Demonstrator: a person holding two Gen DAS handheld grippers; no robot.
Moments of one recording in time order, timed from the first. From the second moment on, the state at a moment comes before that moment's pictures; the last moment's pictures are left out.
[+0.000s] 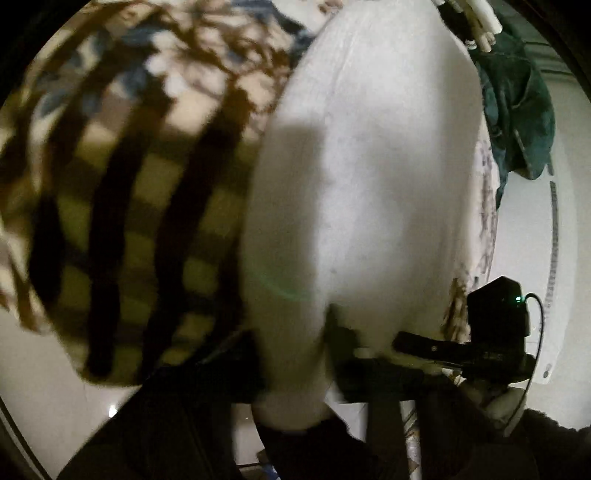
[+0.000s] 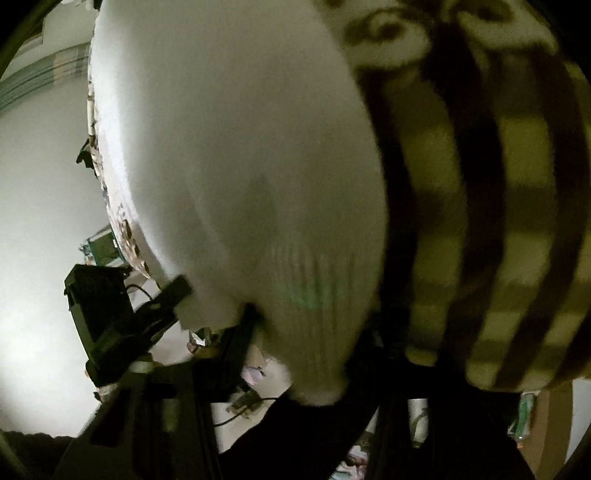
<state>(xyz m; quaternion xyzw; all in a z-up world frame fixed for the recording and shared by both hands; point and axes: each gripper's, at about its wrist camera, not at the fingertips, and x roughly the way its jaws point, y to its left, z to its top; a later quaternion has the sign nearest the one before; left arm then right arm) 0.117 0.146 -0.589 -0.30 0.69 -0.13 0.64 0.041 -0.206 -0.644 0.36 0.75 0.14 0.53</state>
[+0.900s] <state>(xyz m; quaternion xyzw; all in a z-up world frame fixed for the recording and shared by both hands) 0.395 0.137 -0.453 -0.37 0.53 -0.19 0.74 0.327 -0.239 -0.446 0.34 0.57 0.14 0.74</state>
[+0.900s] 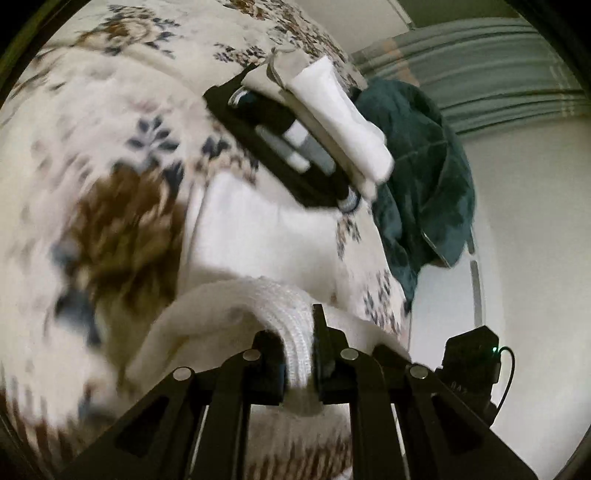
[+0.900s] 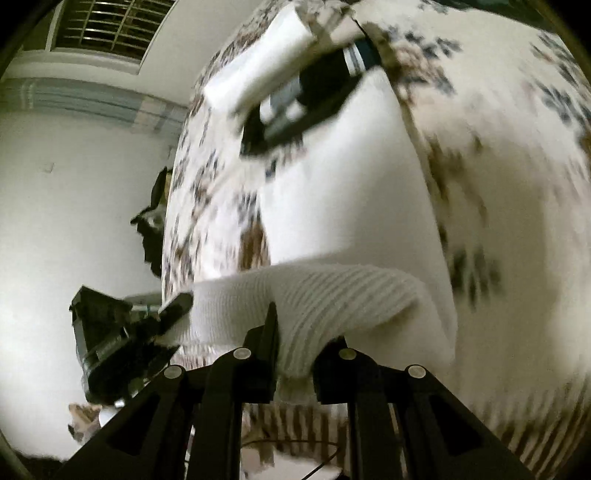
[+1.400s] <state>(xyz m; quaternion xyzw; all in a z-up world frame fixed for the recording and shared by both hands) 0.493 0.173 -0.499 -0.37 0.53 -0.11 0.76 0.472 -0.267 -0.498 0.29 0.58 0.10 0.76</state>
